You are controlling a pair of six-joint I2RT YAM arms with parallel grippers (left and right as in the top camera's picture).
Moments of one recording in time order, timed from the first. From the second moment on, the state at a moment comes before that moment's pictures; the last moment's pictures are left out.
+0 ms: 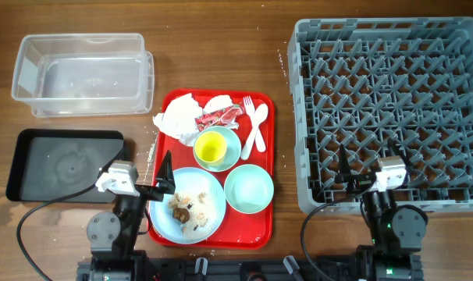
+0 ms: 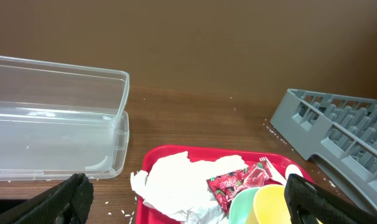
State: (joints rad) left arm -0.01 0.01 0.01 -0.06 0.18 -0.19; right arm -0.07 0.02 0.01 0.01 -0.16 -0.10
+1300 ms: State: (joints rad) left arm -0.01 0.01 0.01 -0.06 0.18 -0.19; right arm -0.07 0.02 0.01 0.01 -0.16 -0.10
